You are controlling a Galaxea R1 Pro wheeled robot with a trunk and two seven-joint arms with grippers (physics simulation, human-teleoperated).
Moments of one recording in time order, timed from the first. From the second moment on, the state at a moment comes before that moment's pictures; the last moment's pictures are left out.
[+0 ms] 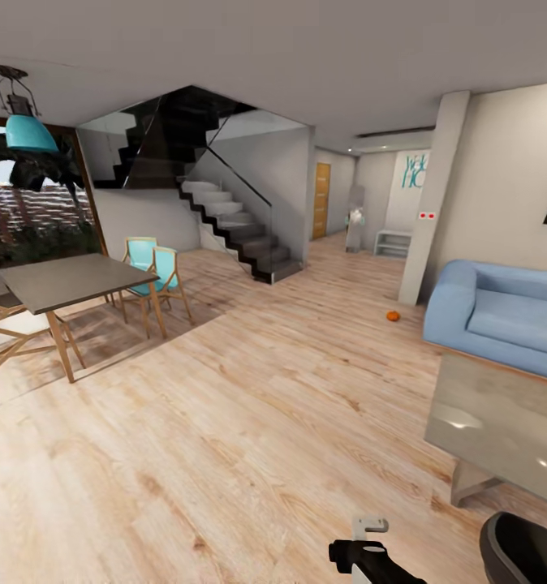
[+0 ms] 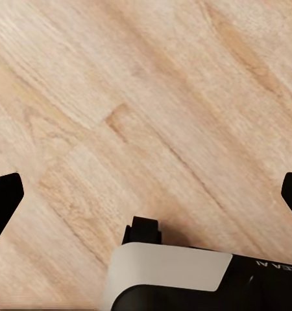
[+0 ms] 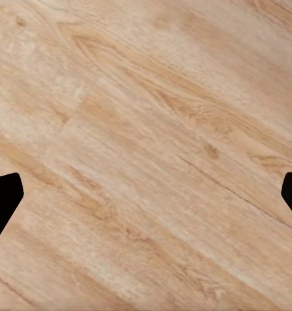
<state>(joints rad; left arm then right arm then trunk) -0.28 0.06 -0.29 -0.13 0.46 -0.02 0.06 -0.50 0.08 0.33 -0.22 -0.35 0.11 -0.22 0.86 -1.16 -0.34</state>
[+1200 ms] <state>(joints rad) -0.28 0.06 -0.30 -0.13 0.46 -0.02 0.06 -0.50 0.08 0.33 -0.22 -0.35 0.11 -0.22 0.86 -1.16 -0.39</state>
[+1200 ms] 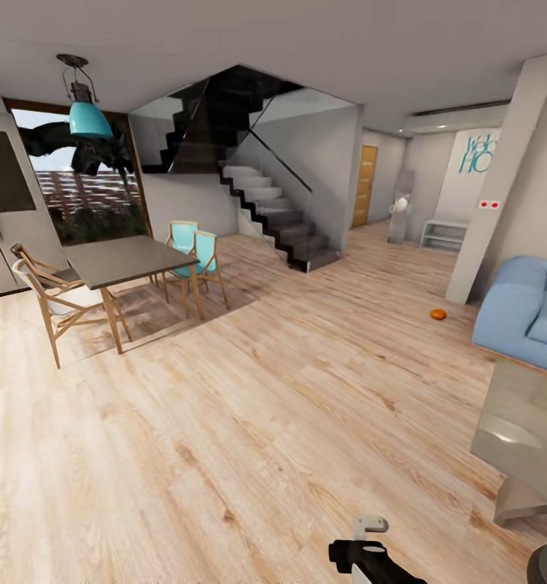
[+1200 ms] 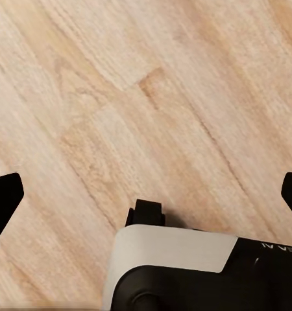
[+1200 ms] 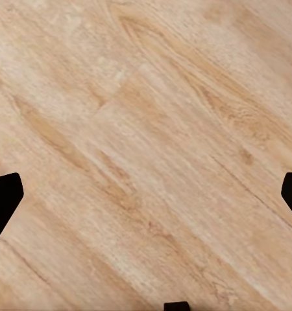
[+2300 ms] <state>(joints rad) -0.28 0.06 -0.30 -0.13 0.46 -0.02 0.06 -0.50 0.08 0.33 -0.22 -0.35 0.11 -0.22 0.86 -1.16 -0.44</state>
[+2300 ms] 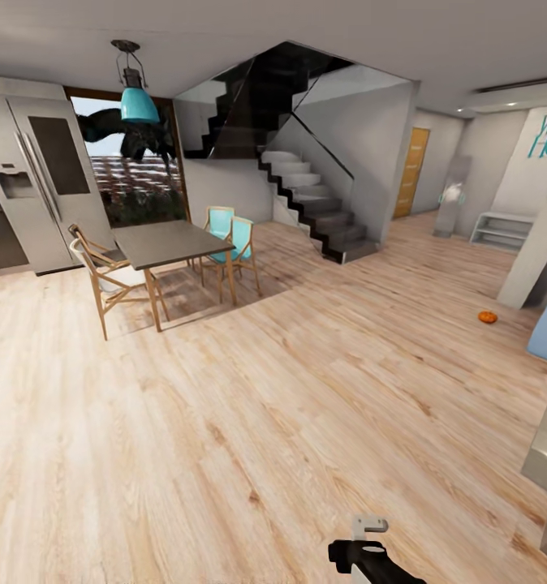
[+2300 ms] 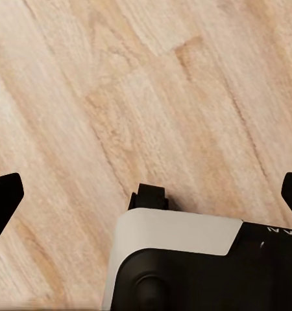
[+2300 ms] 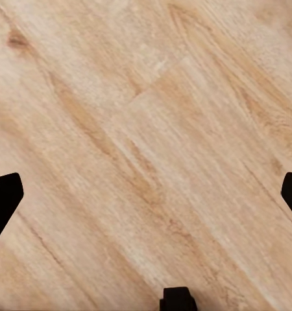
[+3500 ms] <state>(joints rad) -0.28 0.06 -0.29 -0.13 0.46 -0.02 0.06 -0.50 0.08 0.33 -0.22 -0.35 0.11 -0.22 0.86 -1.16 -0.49</state>
